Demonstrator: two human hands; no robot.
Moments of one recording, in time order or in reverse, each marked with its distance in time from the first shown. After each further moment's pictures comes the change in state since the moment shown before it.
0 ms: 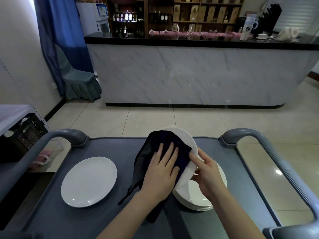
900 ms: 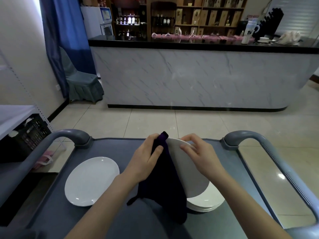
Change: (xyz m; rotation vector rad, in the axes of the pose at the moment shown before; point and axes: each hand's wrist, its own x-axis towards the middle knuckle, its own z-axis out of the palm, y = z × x) left_hand 0.016 -0.044 -0.060 -0.553 0.081 -0.069; right_hand 0.014 -0.048 0.023 -0.914 -0.019 -0.391
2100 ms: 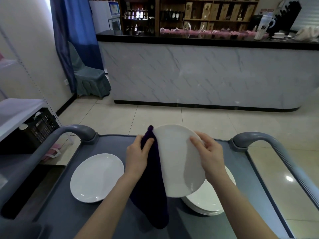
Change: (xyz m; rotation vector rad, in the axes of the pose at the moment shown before) left_hand 0.004 -0.016 -0.006 -0.128 0.400 -0.315; right_hand 0.010 0.004 0.019 0.606 0.208 0.086
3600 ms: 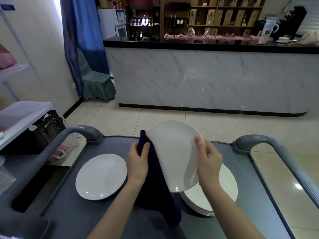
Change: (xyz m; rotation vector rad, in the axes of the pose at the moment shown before) left_hand -0.024 -0.005 0.000 -0.116 0.183 -0.146; right_hand -0.019 0.012 0.016 -0.152 0.271 -0.009
